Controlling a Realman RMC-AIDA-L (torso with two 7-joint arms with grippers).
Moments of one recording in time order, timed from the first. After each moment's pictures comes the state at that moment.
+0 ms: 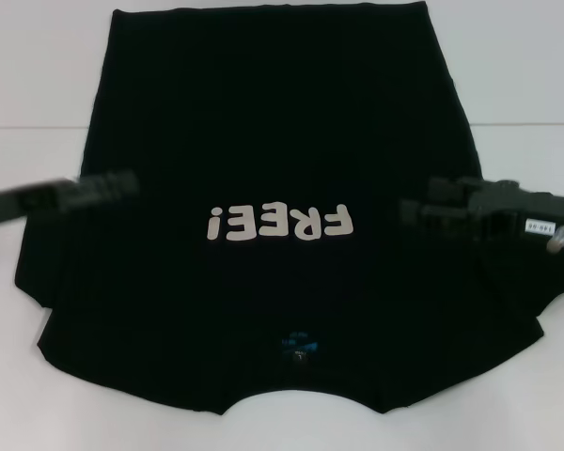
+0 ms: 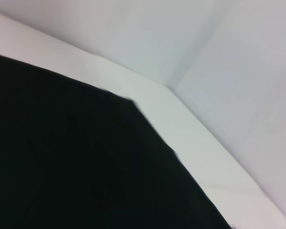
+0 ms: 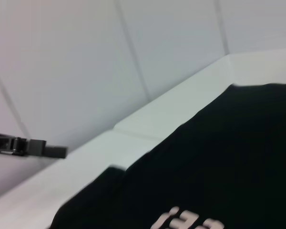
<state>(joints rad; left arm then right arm) -0.51 -2.10 0.42 0.93 2.12 1.53 -2.00 0.56 2.09 -0.75 -0.74 -1.92 -1.36 1.65</state>
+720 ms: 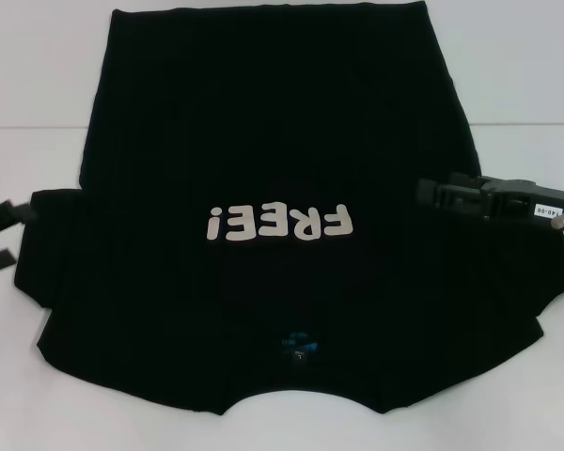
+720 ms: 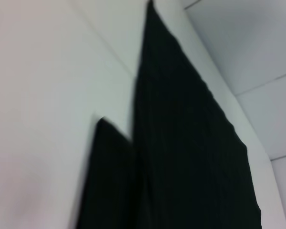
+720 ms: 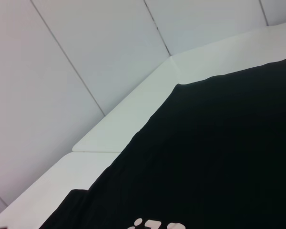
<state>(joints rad) -0.41 -2.00 0.36 0.72 2.13 1.34 -2.43 0.57 2.08 -0.72 -0.69 -1.91 -1.25 1.81</state>
